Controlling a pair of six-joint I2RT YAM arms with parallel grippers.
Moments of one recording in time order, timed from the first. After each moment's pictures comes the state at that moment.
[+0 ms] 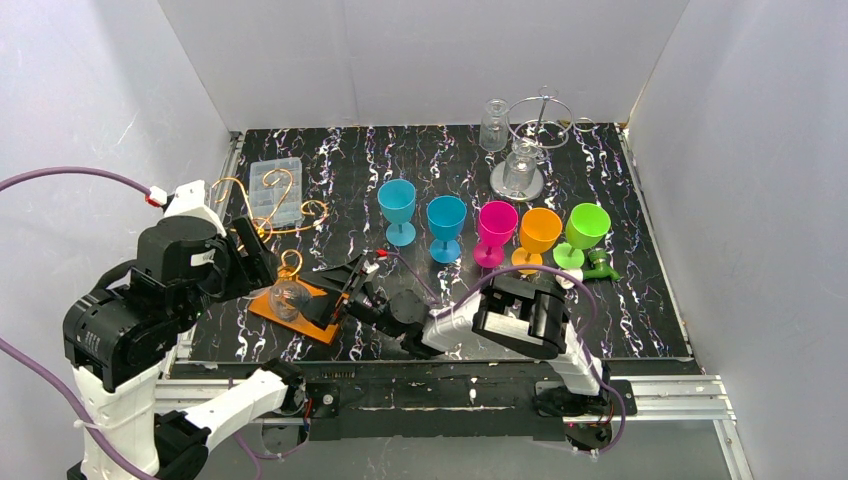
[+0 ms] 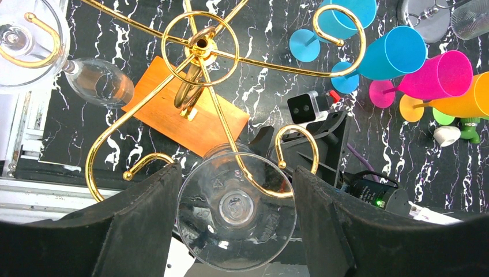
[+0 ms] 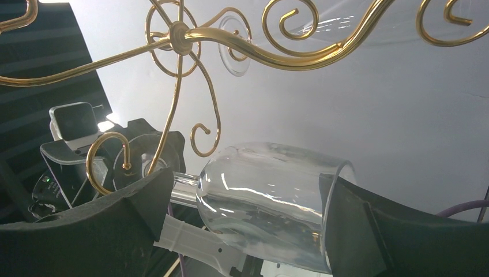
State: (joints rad) left arm -0.51 0.91 1.84 -1.62 -0.38 -0.58; right arm 1.35 2.13 1.10 1.43 0.14 1.85
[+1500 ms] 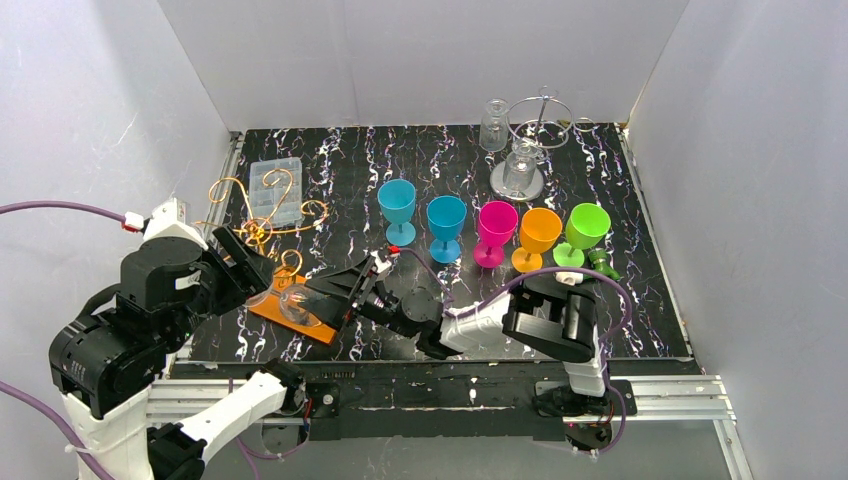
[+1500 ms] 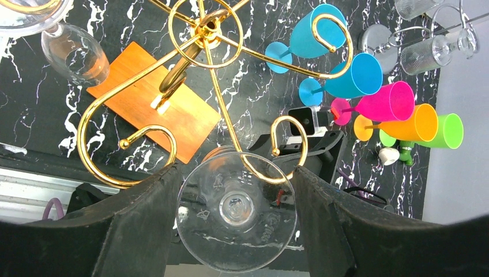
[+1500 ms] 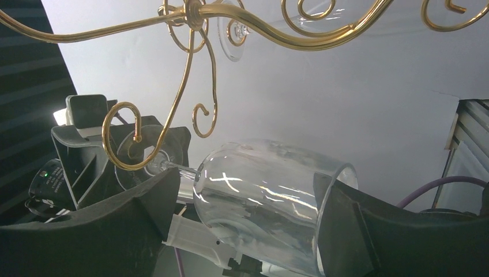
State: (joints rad) left arm -0.50 0.83 1.78 -1.61 -0.36 -0.77; right arm 1.35 1.96 0.98 1.32 0.12 1.76
